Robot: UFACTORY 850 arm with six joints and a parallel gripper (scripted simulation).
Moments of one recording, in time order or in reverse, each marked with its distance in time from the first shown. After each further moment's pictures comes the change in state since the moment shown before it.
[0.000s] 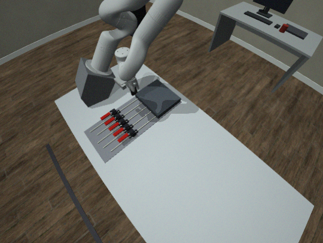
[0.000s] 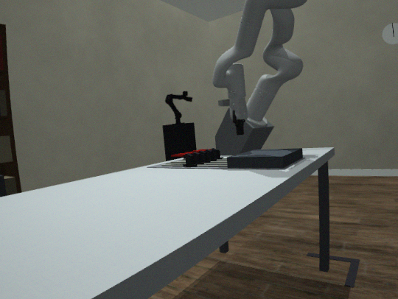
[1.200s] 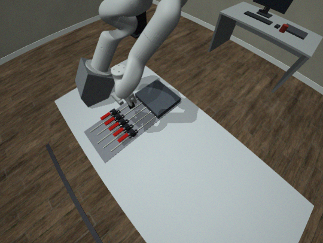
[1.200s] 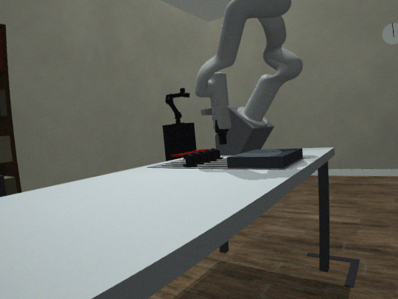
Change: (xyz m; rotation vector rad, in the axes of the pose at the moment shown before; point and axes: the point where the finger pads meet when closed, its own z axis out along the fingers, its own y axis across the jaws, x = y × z) arm 0.067 -0.053 0.038 0.000 0.000 0.000
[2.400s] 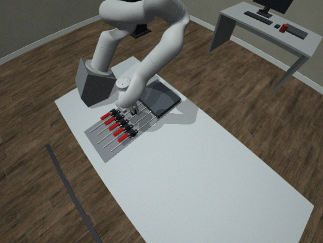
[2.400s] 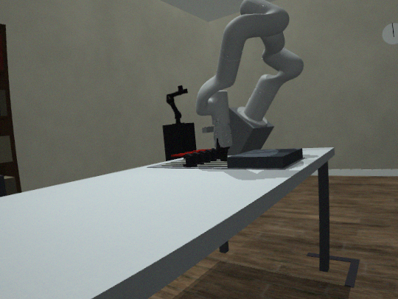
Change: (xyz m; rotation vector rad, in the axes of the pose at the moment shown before) arm 0.001 -0.001 0.084 0.000 -0.001 0.000
